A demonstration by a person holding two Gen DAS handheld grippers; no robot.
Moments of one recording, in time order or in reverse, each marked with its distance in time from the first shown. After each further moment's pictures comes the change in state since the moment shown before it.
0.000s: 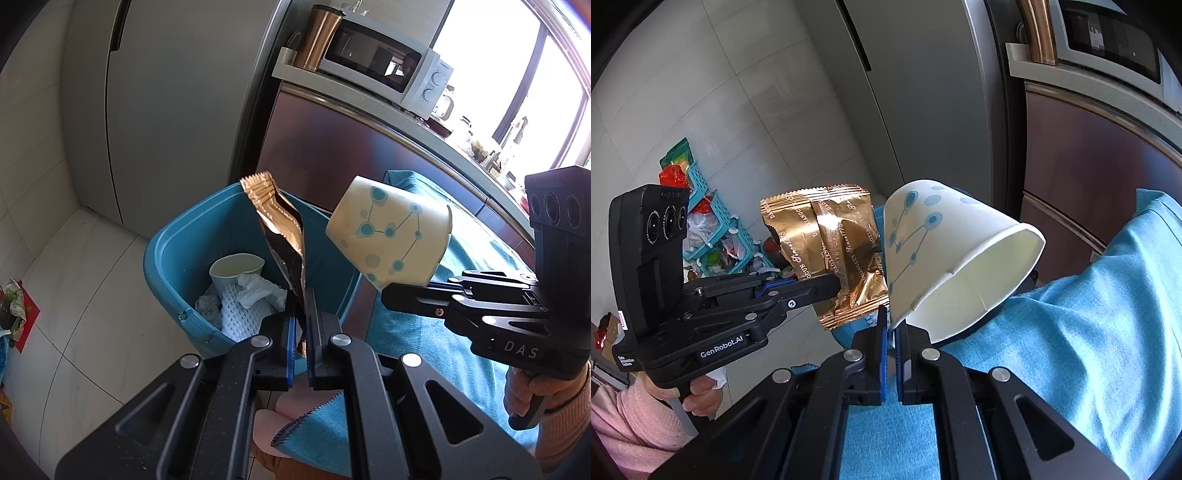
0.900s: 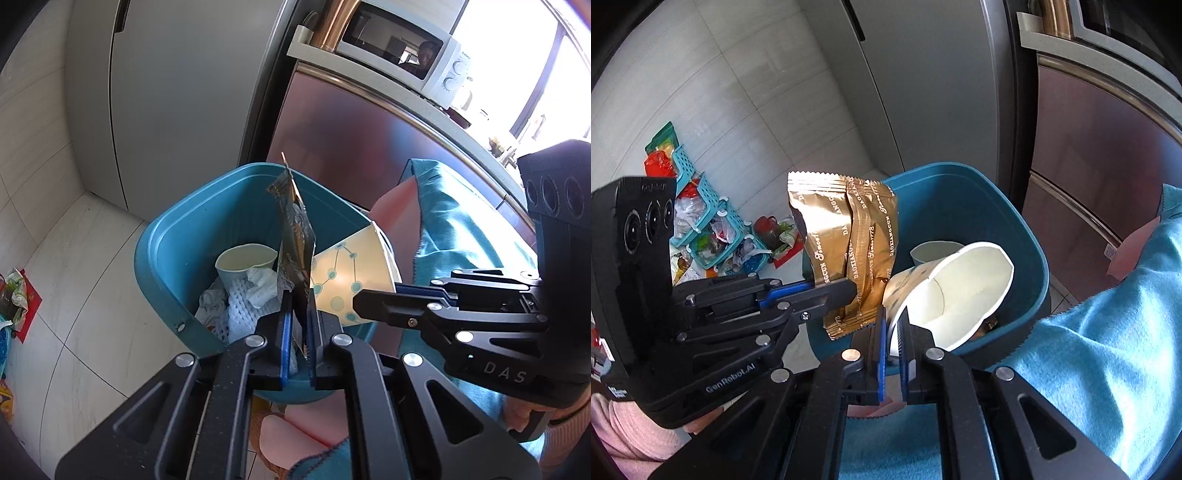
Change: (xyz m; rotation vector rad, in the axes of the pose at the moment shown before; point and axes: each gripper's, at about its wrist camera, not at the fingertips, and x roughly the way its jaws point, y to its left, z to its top) left arm 0.045 0.009 0.006 -0.026 0.059 0.041; right arm 0.053 0.005 0.021 0.016 0.106 -0.019
